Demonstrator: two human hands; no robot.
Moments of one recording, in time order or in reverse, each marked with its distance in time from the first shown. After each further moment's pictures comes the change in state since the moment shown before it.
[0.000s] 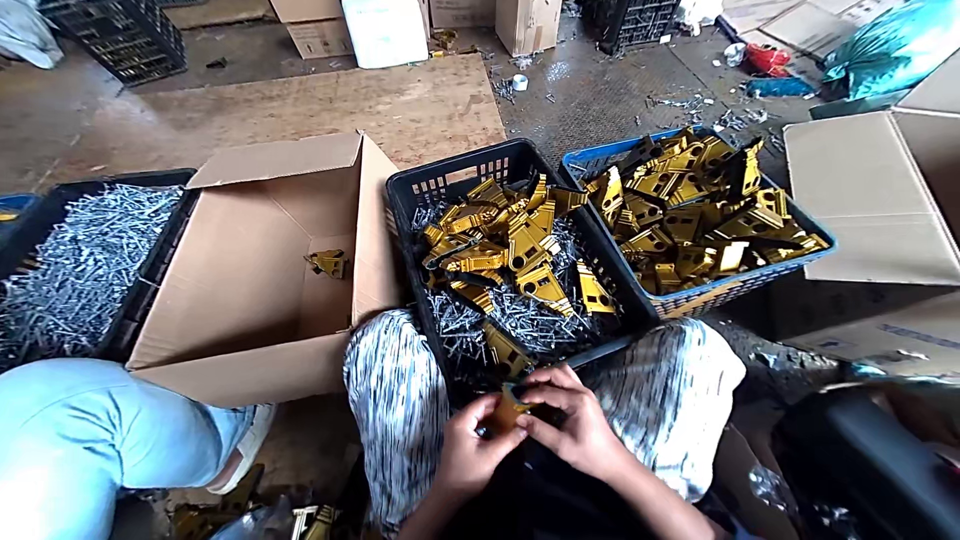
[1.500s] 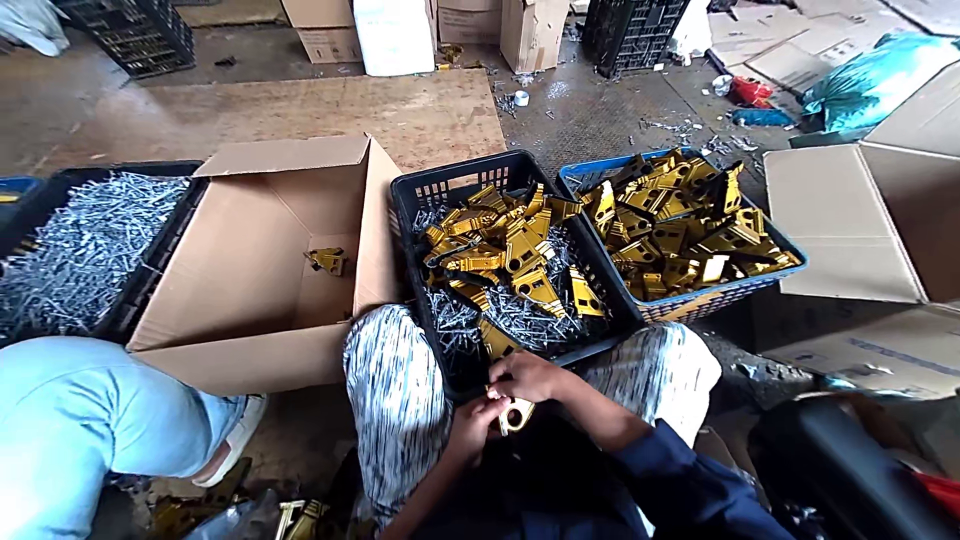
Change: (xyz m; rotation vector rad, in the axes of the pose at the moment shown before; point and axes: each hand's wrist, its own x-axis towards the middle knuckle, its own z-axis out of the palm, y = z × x) left_hand 0.012 -0.033 0.019 -0.451 0.118 -0.617; right_hand 0.088 0.015 0.011 -0.234 -0.894 0.275
